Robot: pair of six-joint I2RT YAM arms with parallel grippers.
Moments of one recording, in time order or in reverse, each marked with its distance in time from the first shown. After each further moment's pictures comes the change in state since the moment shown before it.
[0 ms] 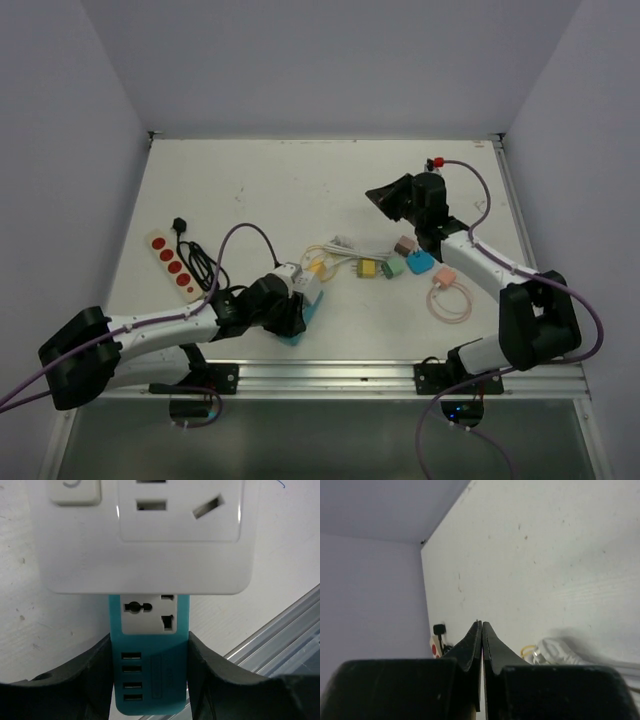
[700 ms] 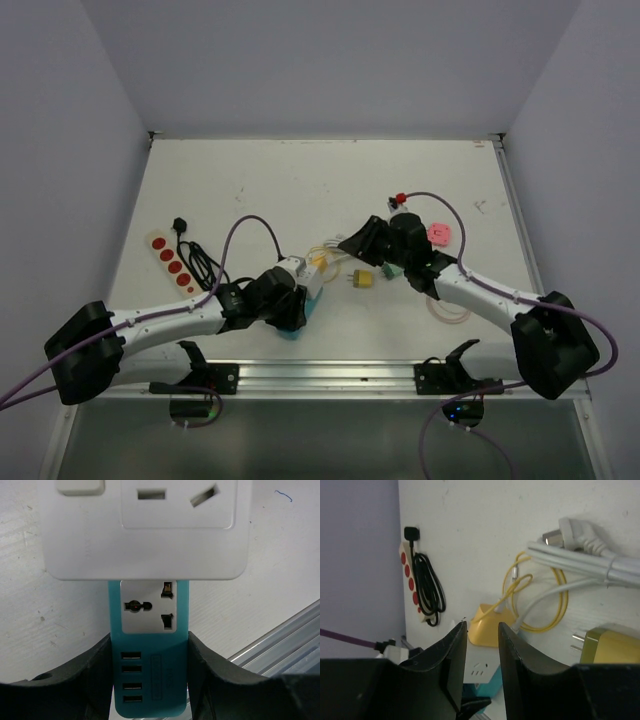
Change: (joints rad) left arm -0.007 0.030 0.105 -0.127 -0.051 0.011; right arm 0.186 -0.150 -0.191 -0.002 -0.055 -0.108
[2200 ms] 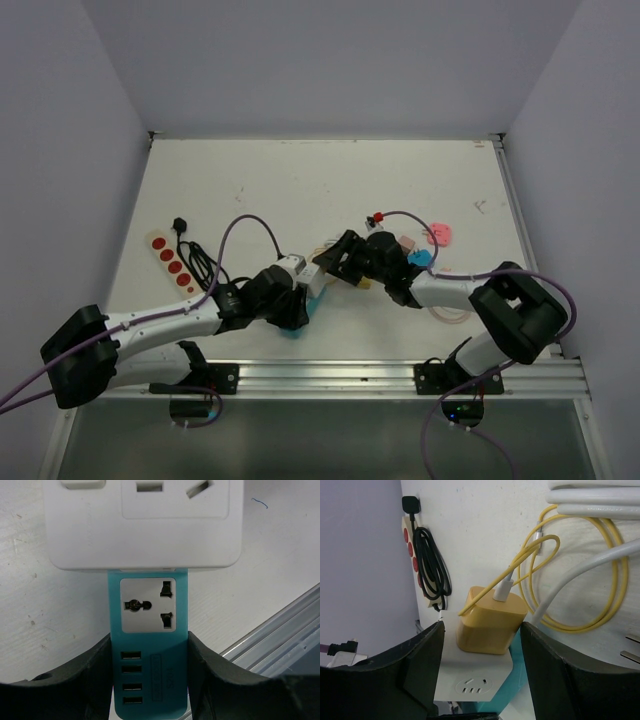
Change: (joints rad) left arm 0.006 -0.030 -0.001 0.028 0.034 -0.008; right arm 0.173 0.222 -0.113 0.328 0.010 0.185
